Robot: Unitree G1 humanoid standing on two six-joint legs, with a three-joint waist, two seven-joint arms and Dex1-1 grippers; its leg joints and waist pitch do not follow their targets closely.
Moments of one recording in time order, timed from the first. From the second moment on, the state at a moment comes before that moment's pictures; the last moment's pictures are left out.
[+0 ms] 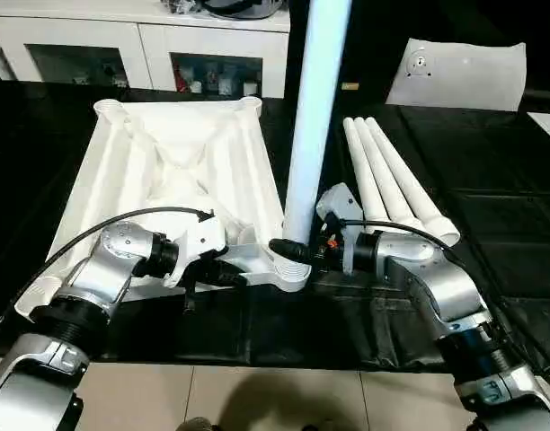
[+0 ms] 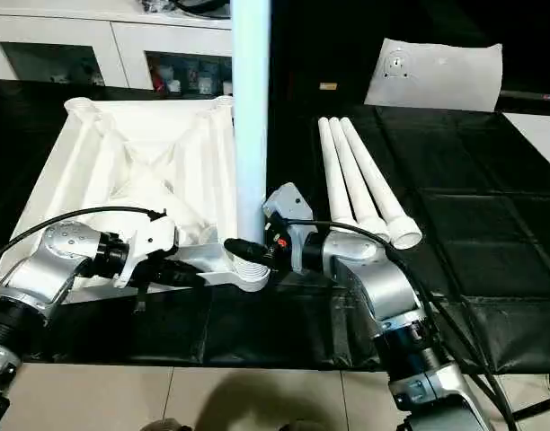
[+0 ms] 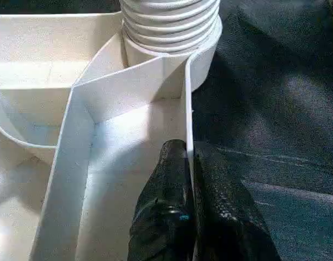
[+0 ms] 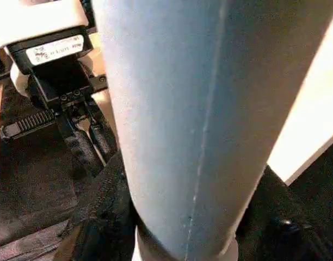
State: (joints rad) left arm -0.57 0.52 -0.32 0.56 -0.04 0.04 -1.30; right arm -0.48 -0.27 0.25 0.20 0.23 0.42 0.85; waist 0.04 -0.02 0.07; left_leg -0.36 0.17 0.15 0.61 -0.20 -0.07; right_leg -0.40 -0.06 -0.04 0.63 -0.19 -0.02
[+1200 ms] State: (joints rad) left arm -0.57 0.50 -0.31 0.57 -0.02 0.04 -1.29; right arm -0.31 -0.24 0.20 0.15 0.22 0.20 0.80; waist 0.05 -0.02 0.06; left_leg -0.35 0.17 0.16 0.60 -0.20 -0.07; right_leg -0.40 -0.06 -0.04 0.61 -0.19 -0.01
